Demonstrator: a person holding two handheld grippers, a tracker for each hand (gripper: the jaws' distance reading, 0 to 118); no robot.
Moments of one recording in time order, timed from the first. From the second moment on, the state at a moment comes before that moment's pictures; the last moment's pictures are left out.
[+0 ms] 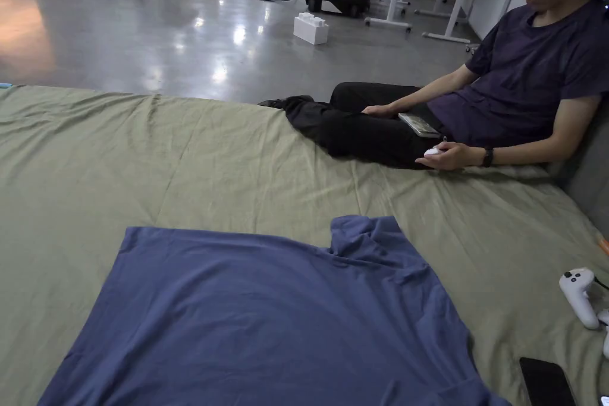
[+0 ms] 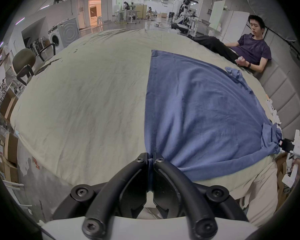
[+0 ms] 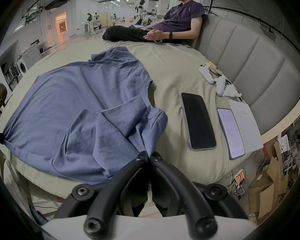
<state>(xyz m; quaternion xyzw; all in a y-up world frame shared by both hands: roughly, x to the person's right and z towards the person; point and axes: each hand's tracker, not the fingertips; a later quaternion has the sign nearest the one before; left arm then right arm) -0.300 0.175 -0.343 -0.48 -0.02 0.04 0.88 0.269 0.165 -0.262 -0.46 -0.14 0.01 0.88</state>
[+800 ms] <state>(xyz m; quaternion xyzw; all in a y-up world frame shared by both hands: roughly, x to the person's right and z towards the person) -0.283 0.195 -0.514 -0.39 -0.02 0.03 0.92 0.299 0.210 -0.439 -0.39 -0.16 -0.03 0.91</state>
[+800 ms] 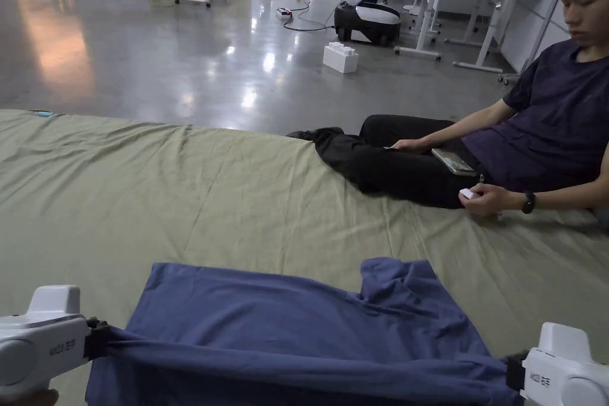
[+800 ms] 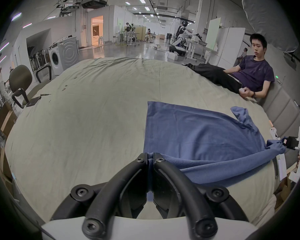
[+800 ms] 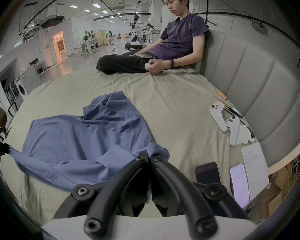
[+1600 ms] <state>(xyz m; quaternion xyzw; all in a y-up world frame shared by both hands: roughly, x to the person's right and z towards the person) -0.259 0.190 -0.521 -0.32 -0.02 0.00 0.95 0.267 0.204 -0.448 -0.25 -0.11 0.02 0.96</state>
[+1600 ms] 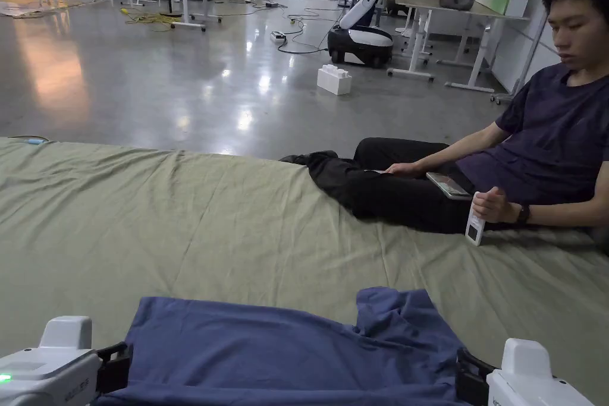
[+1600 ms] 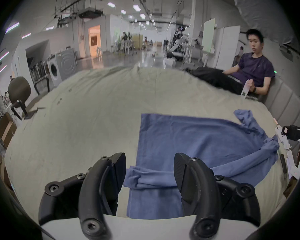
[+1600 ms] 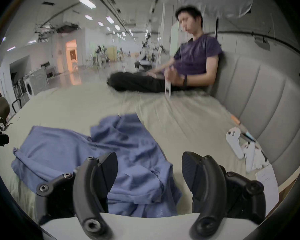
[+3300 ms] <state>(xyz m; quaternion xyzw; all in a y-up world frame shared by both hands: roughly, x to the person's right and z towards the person) -0.269 0.106 -0.509 -0.50 0.01 -0.01 0.87 0.210 0.231 -0.324 -0.14 -0.13 0.06 0.98</state>
